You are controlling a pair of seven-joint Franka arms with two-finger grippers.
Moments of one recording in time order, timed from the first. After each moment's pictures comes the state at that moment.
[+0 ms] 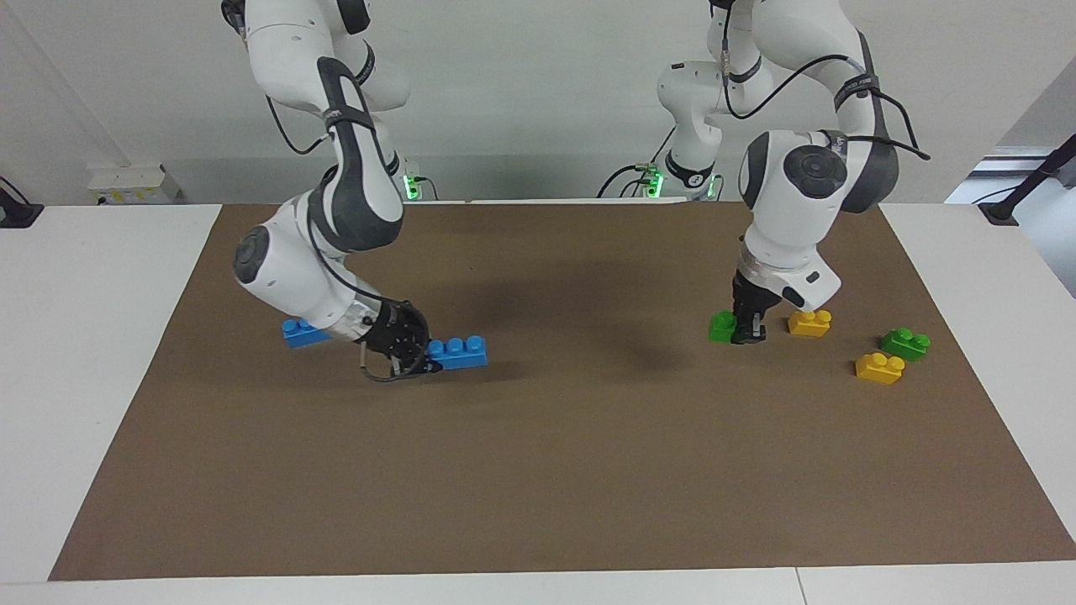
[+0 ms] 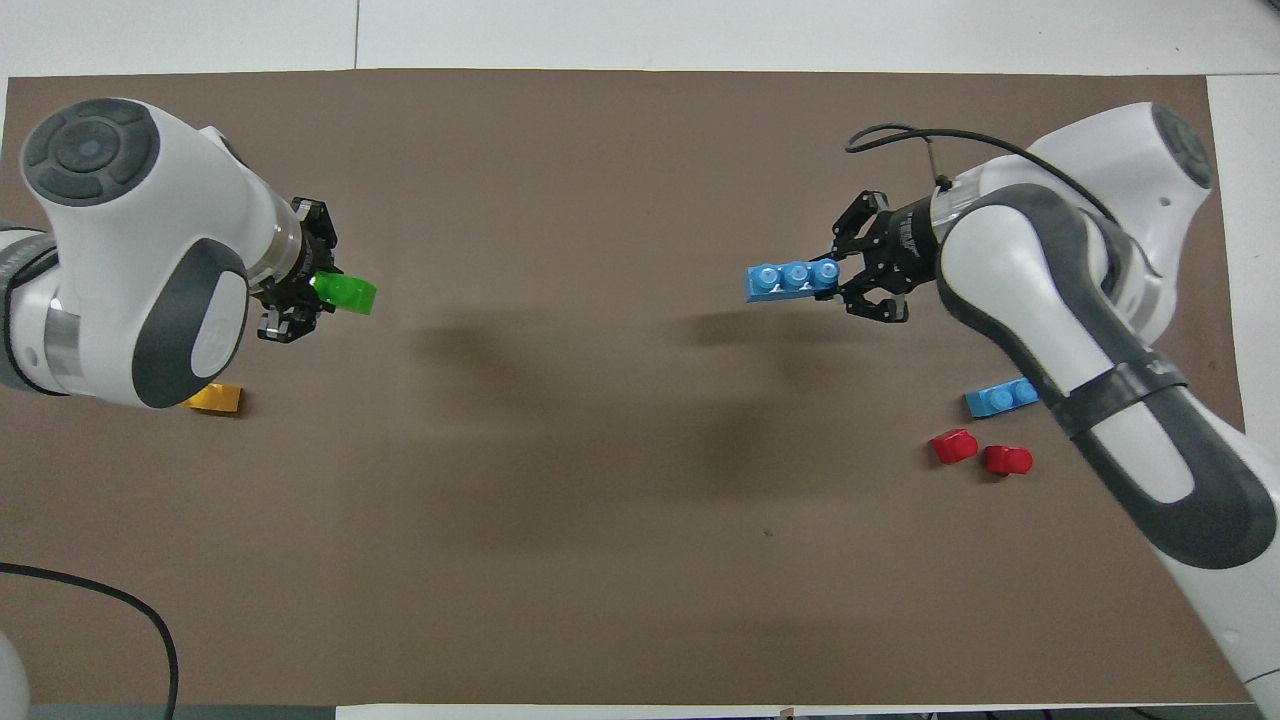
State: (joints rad) left arm -0.12 0.19 -0.10 -1.78 0.10 1.97 -1.54; right arm 0.02 0.36 0.08 -1.74 0.56 2.02 1.31
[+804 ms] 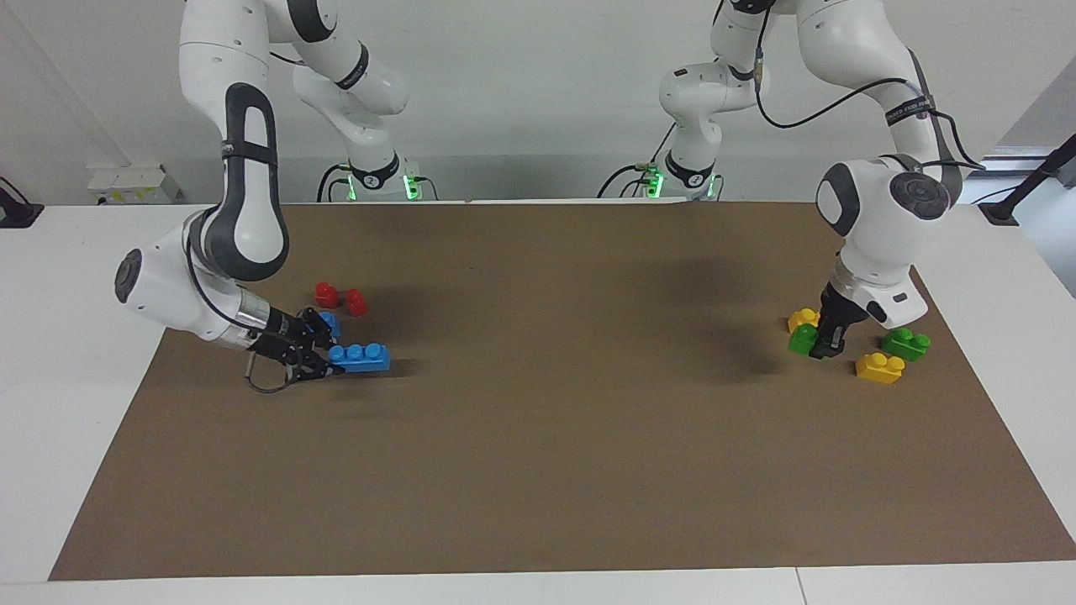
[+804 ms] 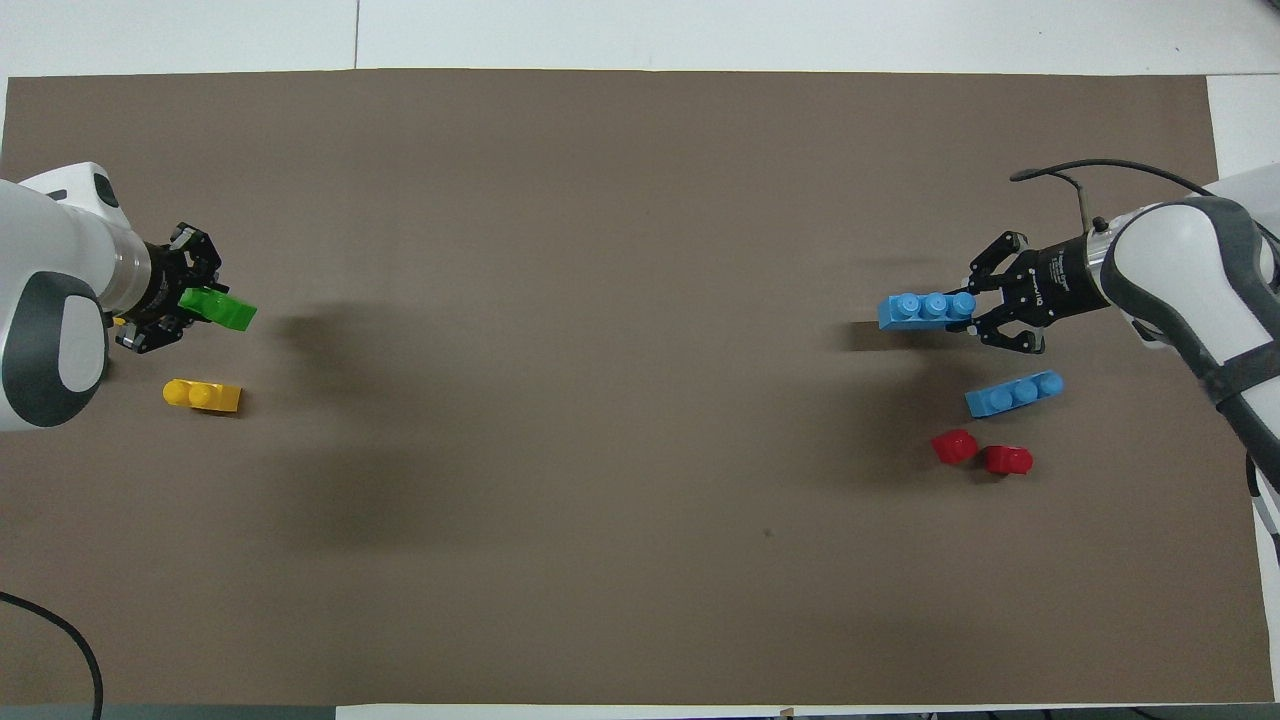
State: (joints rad) left arm 0.14 0.19 -0.10 -1.95 0.10 2.21 -1.04; right arm -0.21 0.36 0.08 -1.87 0.53 2.01 1.16
